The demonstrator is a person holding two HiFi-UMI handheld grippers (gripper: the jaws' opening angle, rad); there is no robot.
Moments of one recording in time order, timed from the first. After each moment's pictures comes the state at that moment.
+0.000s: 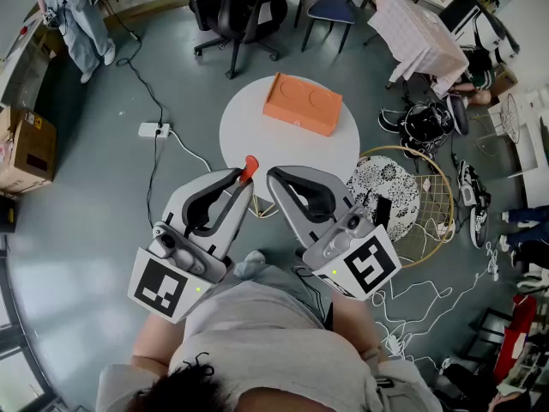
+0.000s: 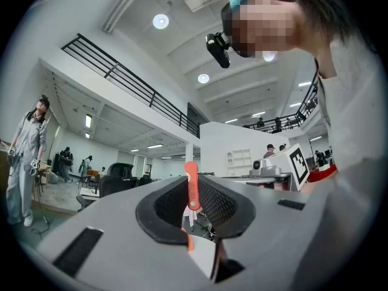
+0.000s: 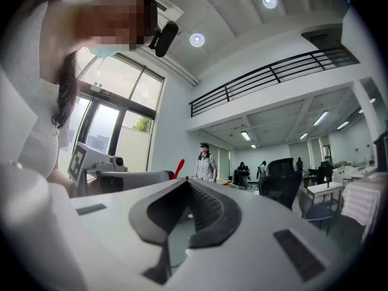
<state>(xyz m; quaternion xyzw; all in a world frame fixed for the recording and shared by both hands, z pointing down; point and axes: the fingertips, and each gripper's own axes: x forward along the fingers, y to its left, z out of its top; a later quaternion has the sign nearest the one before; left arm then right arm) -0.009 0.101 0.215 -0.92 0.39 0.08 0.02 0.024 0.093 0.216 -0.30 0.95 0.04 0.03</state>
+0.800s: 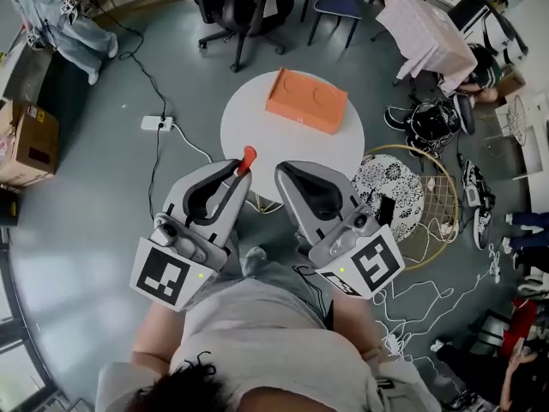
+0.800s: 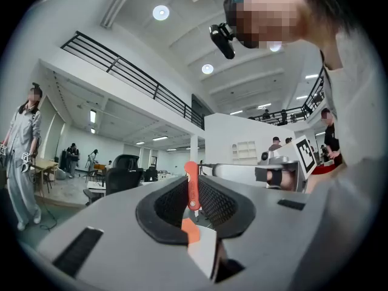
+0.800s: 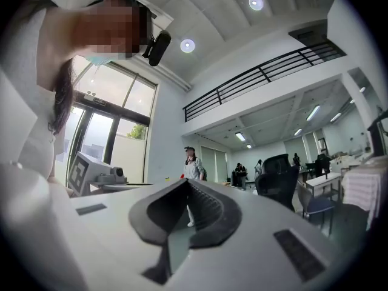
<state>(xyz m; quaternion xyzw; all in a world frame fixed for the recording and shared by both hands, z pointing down) -0.005 0.075 0.237 -0.91 0.40 0.05 0.00 0.041 0.077 0.223 -0.32 0.95 0.02 0.06</state>
